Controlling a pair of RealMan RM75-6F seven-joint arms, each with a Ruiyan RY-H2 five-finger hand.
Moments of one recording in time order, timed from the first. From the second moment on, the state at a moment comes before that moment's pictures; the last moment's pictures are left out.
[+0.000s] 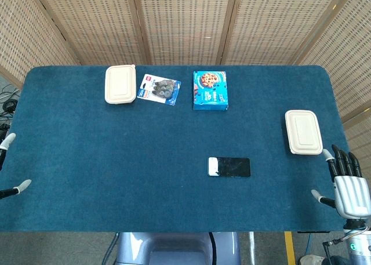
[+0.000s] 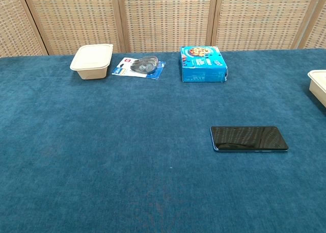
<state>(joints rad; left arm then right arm) -0.09 -0.94 -0.08 -1.80 1.45 1.49 0.05 0.07 -1.17 0.09 -1.58 -1.49 1.52 -0.10</state>
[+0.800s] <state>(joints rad) -0.13 -0.94 -0.10 -1.78 1.37 1.41 0.03 0.41 -1.20 0.19 -1.71 -1.40 1.09 -0.16</state>
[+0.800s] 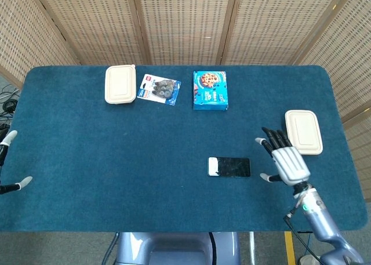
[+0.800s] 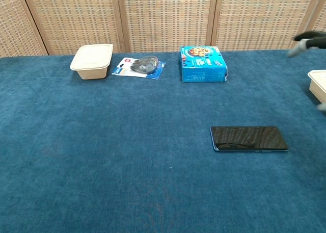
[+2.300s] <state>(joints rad) -0.17 -0.97 -0.12 -1.76 1.30 1.37 0.08 0.79 -1.64 0.17 -1.53 -0.74 0.95 -0.67</state>
